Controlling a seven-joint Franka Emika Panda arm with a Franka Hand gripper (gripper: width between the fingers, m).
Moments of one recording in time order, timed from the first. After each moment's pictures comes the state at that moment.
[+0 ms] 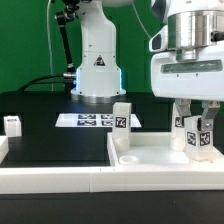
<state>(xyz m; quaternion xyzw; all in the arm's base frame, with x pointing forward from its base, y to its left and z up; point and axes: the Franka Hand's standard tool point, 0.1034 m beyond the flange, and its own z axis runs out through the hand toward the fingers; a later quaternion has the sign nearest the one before) 0.624 0.110 0.079 -0.79 0.60 -0.06 0.06</state>
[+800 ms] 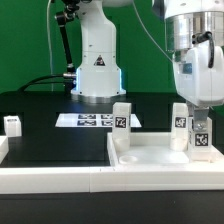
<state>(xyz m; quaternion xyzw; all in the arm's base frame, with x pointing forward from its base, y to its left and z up) 0.621 0.113 0.078 -0.65 0.75 -0.02 0.07</state>
